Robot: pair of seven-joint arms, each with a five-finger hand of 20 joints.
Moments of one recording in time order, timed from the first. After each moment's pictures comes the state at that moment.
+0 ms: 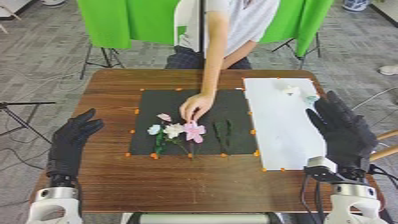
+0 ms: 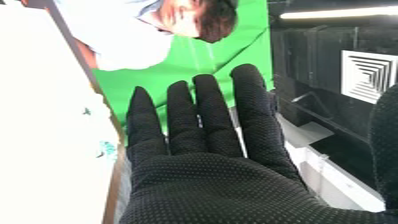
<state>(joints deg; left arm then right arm) 125.3 -71.2 -100.2 -117.9 61.0 8.1 14.3 -122.5 -80.3 102.5 -118.2 -58.4 -2.3 -18.0</state>
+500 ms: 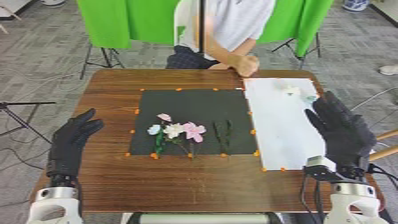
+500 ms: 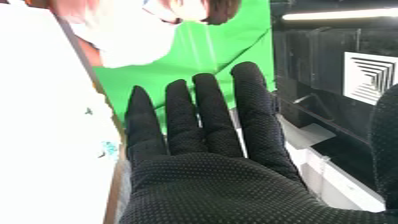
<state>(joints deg) 125.2 -71.4 -100.2 -117.9 61.0 8.1 14.2 -122.2 -80.0 102.4 -118.0 -58.6 -2.3 -17.4</state>
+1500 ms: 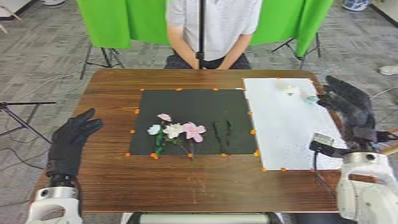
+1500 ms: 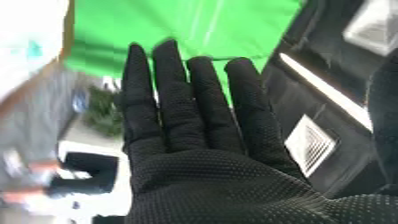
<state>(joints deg) 125.1 -71.3 -100.3 -117.9 61.0 8.1 14.2 -111.4 -68.4 101.2 -115.6 -91.9 13.7 -2.7</state>
